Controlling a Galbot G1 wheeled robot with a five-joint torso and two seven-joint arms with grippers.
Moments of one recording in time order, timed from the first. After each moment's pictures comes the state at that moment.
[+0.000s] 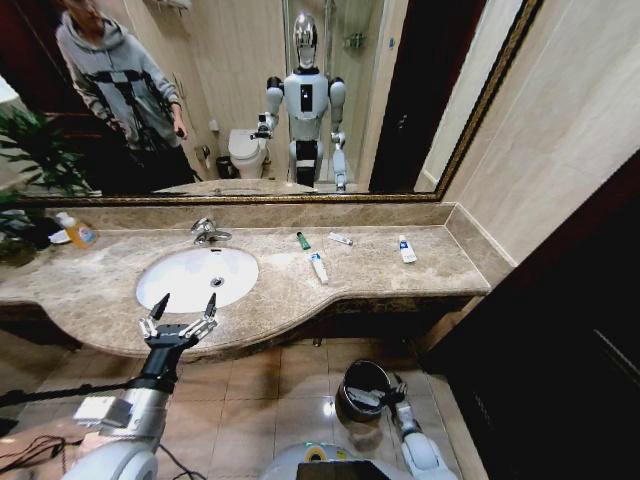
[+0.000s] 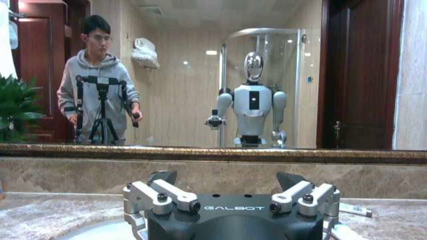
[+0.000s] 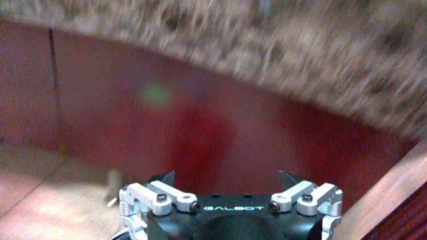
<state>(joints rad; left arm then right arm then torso) 1.84 -1.36 -0.82 -2.47 -0.37 0.04 0.05 -1.42 1.44 0.60 1.27 -0.22 0.33 0.03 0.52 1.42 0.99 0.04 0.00</state>
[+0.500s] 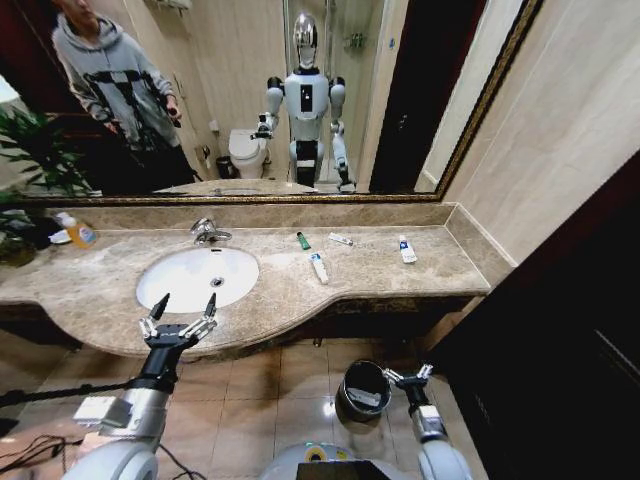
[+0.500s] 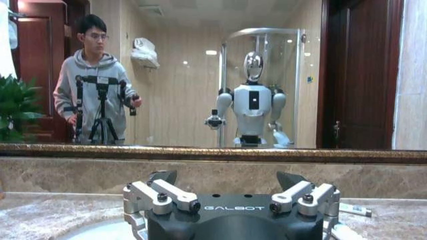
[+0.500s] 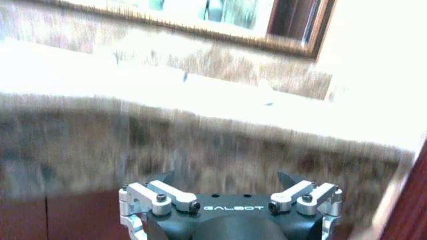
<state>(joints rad) 1.84 -1.36 -0.82 -2.47 -0.37 0.04 0.05 -1.75 1.48 0.64 1.94 -0.03 0.24 0.01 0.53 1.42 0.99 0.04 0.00</state>
